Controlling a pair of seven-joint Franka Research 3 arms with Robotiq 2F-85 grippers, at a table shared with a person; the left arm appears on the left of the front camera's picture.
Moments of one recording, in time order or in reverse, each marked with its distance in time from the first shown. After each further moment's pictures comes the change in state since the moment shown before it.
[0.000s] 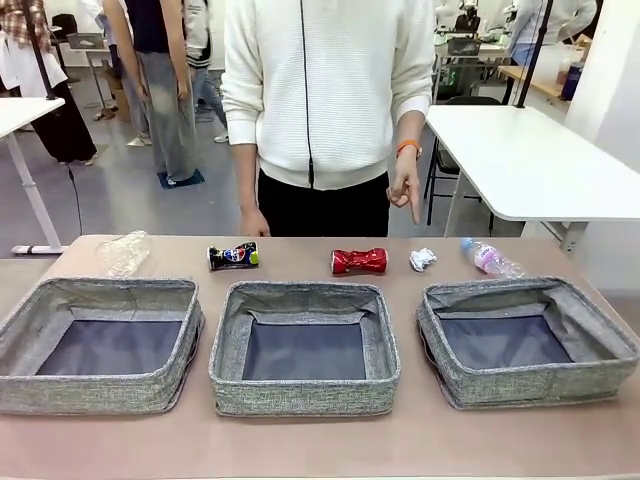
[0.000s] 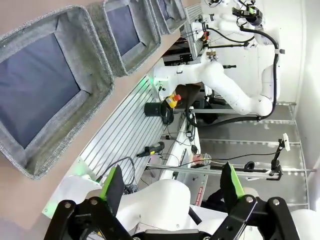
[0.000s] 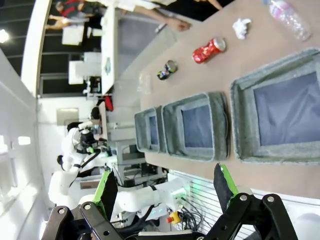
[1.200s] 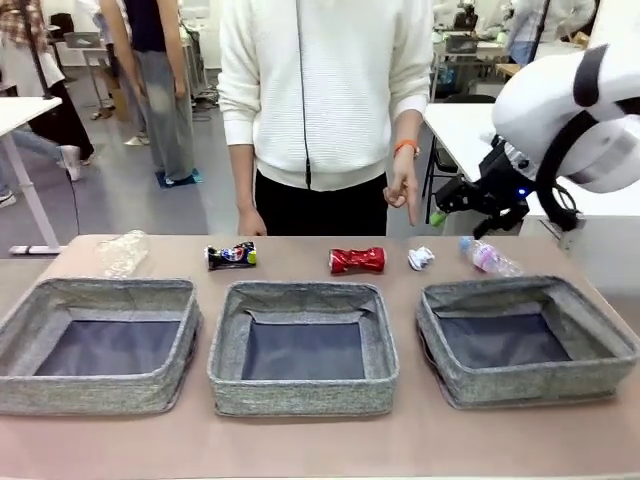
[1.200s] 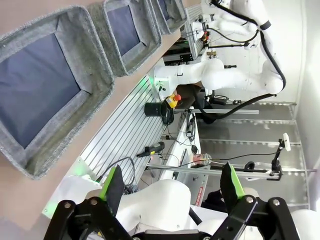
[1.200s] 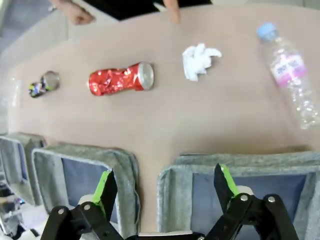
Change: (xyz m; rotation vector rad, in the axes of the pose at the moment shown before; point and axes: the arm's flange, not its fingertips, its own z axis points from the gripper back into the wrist) left arm 0.000 0.000 0.000 0.001 0.000 -0.001; right arm 0.079 -0.022 -0.304 -0.590 0.091 0.326
